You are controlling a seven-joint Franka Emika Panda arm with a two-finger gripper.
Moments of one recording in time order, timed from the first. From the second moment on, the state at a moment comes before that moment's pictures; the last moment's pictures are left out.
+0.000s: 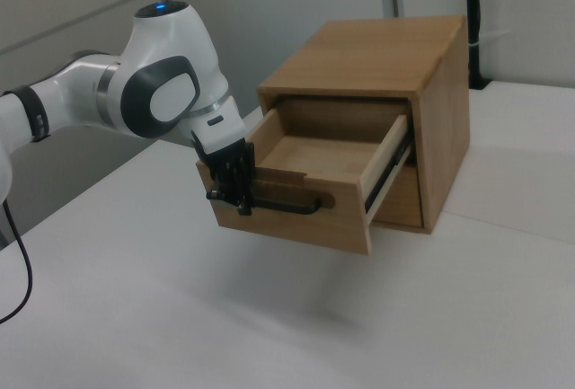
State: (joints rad) arm 0.03 0.09 0.08 -1.66 -0.01 1.85 1.31
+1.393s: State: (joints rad) arm 0.00 0.02 0.08 -1.54 -0.06 1.52 0.36
